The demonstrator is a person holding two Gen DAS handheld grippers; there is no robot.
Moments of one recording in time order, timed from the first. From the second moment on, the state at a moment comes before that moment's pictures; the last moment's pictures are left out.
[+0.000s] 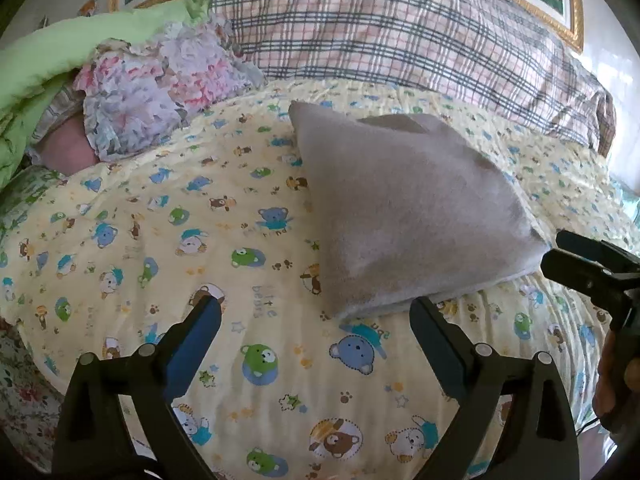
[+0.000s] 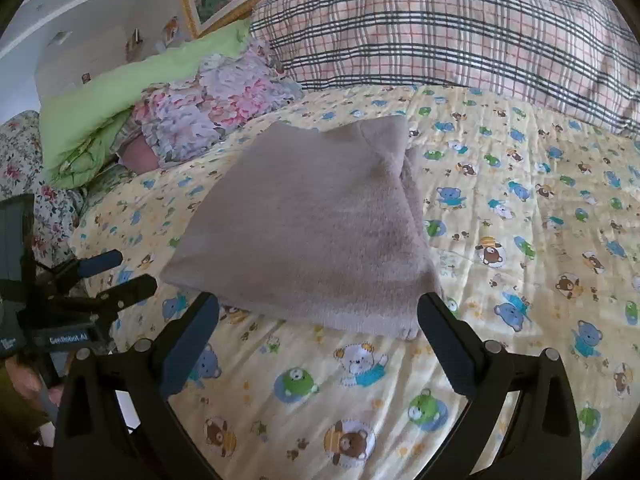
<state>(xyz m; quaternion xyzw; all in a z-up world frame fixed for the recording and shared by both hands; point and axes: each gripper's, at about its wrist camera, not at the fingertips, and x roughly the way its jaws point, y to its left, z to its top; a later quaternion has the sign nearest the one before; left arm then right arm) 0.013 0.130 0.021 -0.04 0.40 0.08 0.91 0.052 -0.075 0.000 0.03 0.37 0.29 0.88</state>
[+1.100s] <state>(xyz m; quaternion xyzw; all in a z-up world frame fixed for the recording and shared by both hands) 0.026 0.133 0.010 -0.03 0.43 0.10 0.90 0.068 -0.065 -0.008 0.03 0.38 0.31 0.87</state>
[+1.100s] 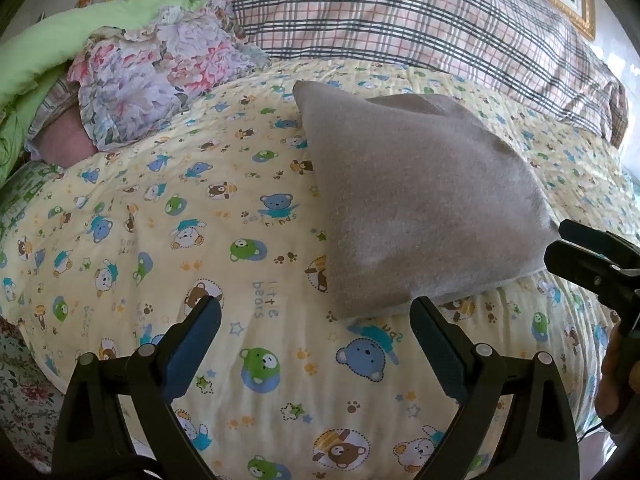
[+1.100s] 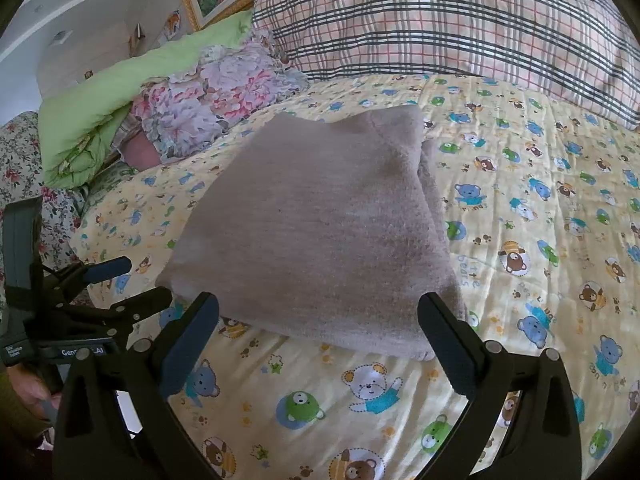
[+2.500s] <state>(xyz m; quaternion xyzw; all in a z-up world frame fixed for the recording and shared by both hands) 0.026 0.132 0.013 -0.04 0.43 0.09 0.90 0.068 -0.058 -0.004 0.03 0.38 0.32 0.87</state>
